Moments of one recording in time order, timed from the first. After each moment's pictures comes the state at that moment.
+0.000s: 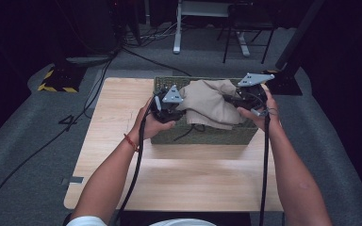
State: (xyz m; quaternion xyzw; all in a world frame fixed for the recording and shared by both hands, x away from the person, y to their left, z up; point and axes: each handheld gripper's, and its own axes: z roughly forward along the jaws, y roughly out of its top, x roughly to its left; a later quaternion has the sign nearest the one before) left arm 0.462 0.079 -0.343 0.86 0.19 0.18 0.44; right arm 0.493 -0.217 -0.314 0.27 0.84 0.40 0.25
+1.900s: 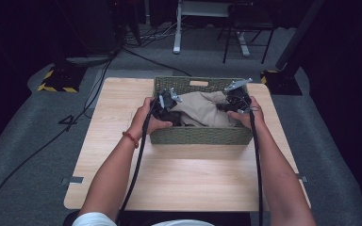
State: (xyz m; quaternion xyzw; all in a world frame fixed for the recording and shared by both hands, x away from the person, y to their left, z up) left arm 0.504 0.082 -0.388 0.89 0.29 0.20 0.28; right arm 0.555 -0.210 -0.393 0.32 0.87 0.33 0.18
